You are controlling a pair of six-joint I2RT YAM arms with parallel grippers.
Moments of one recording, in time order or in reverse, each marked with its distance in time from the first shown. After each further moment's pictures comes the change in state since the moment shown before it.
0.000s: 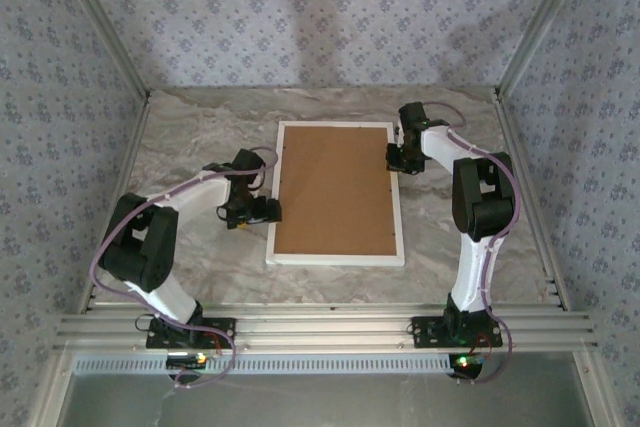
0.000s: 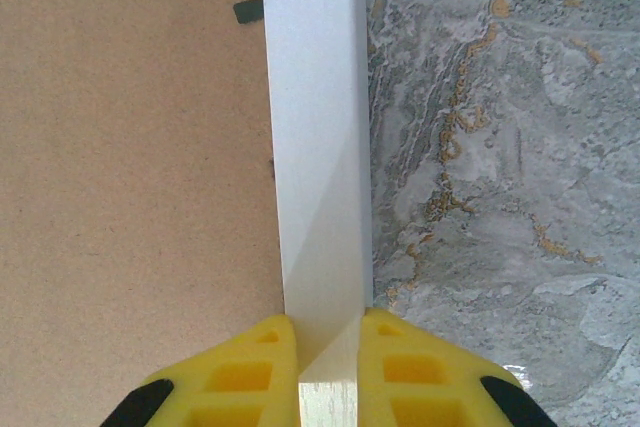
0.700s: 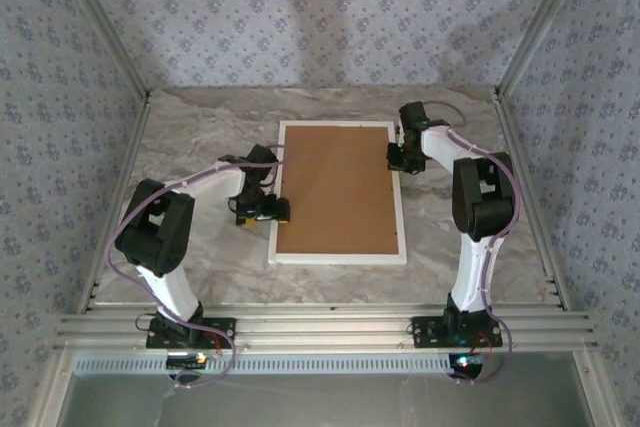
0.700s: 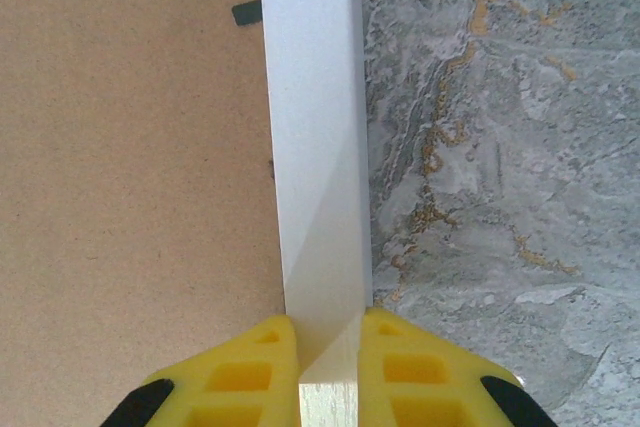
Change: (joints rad) left arm -0.055 0.136 0.121 -0.063 -0.002 0.023; right arm 0.000 0.000 0.000 0.011 0.021 0.000
